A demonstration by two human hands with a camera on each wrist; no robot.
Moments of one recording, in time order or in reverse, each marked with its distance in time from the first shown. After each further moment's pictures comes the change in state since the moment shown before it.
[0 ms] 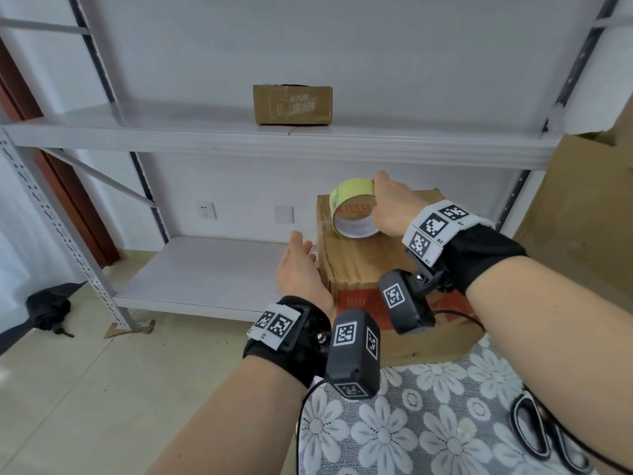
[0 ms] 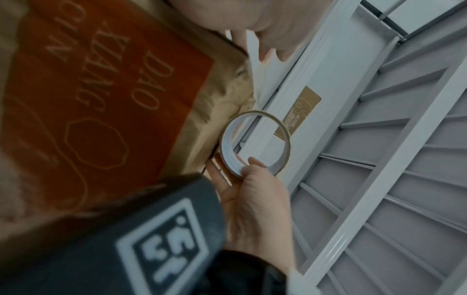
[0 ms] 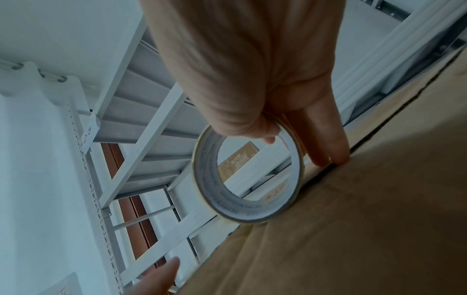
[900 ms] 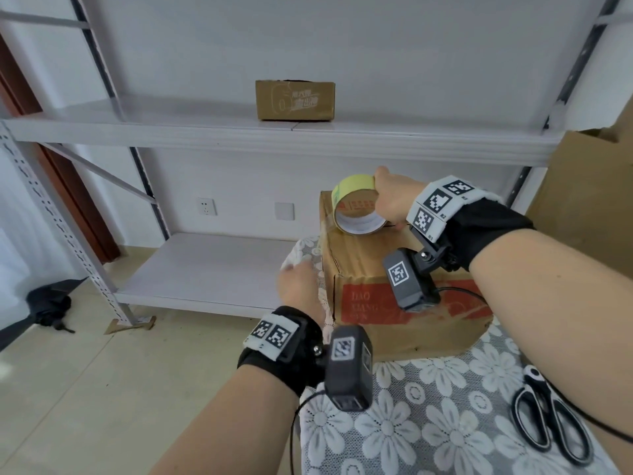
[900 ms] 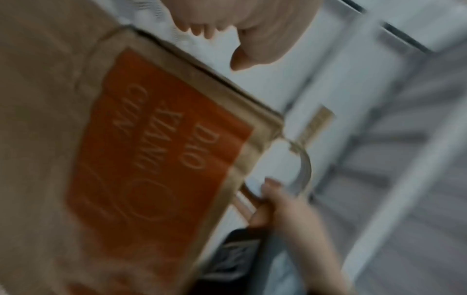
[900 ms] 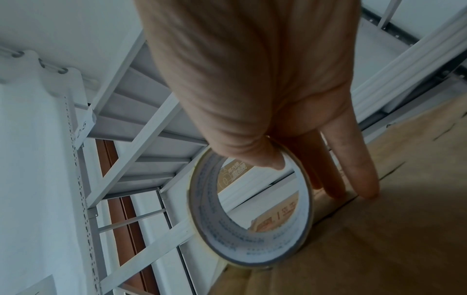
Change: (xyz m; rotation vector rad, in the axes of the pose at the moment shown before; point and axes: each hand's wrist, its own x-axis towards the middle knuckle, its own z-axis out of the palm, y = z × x) left_hand 0.010 -0.008 -0.025 0.406 0.011 -0.019; right_hand 0.004 -0.012 -0.011 -0.147 -0.124 0.073
